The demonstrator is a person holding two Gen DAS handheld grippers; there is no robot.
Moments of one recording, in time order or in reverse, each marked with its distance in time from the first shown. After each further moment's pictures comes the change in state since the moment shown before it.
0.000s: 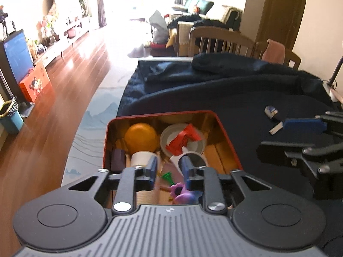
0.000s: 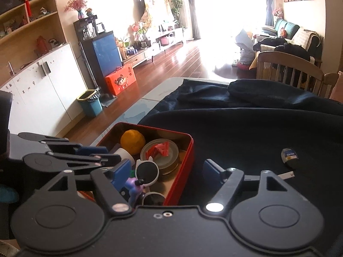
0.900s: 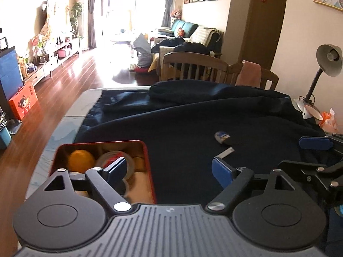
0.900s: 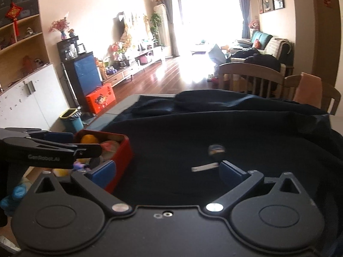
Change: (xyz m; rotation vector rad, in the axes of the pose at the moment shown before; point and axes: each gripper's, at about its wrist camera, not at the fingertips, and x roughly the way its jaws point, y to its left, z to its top) left arm -0.029 -0.109 0.012 0.010 -0.123 -0.067; right arm -0.082 -0.110 -0.034 0.043 -0.109 -0.098
